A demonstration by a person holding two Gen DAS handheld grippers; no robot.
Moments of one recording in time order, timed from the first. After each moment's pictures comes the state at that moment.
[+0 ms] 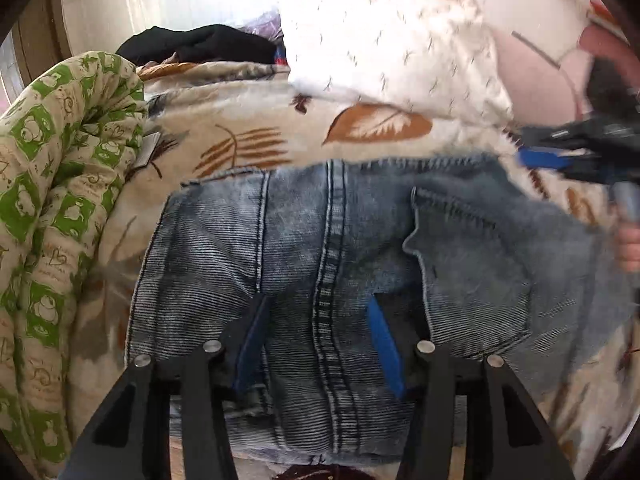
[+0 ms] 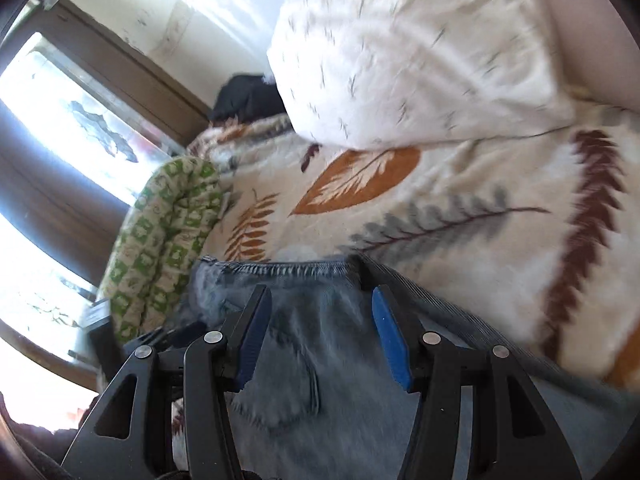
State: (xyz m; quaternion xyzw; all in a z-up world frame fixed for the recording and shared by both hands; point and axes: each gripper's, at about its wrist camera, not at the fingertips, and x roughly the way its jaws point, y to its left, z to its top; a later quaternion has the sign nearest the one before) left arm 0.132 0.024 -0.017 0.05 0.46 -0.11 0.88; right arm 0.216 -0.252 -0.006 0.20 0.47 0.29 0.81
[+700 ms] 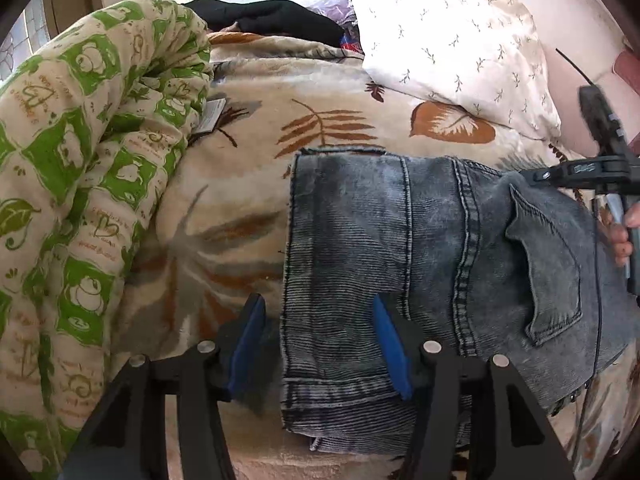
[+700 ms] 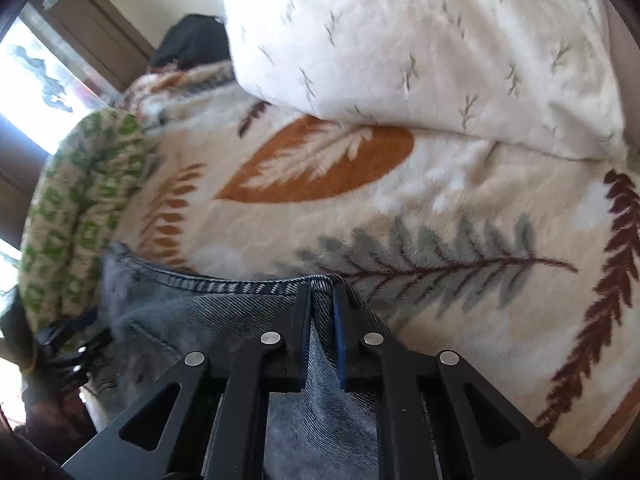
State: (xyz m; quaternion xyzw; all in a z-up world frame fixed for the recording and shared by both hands) left arm 0.145 0.089 -0.034 0.03 0.49 -0.06 0.87; right arm 0.267 -0.211 -0.057 0.09 0.55 0.21 0.80
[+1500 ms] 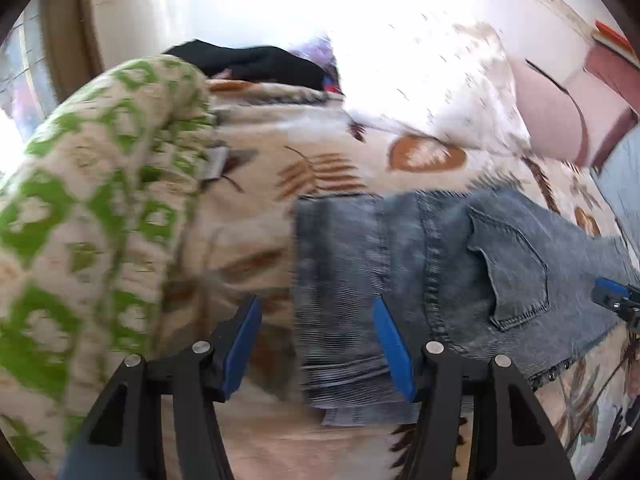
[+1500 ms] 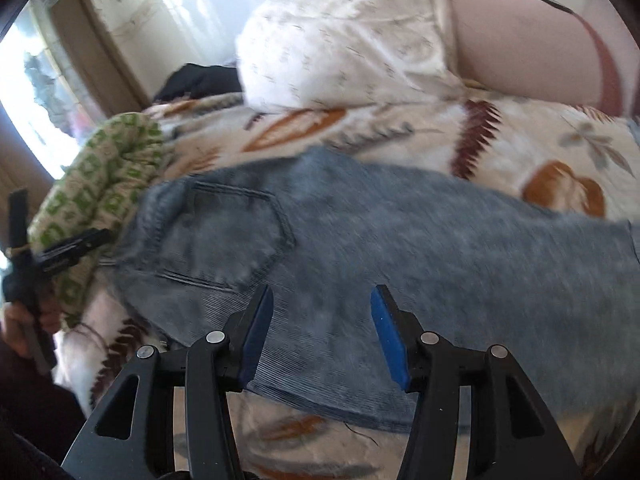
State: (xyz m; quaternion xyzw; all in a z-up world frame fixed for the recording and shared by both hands) left arm 0.128 0.093 0.004 0.06 0.44 -0.10 0.89; right arm 0.044 -0.245 -0.025 0.09 0.43 0.09 0.89
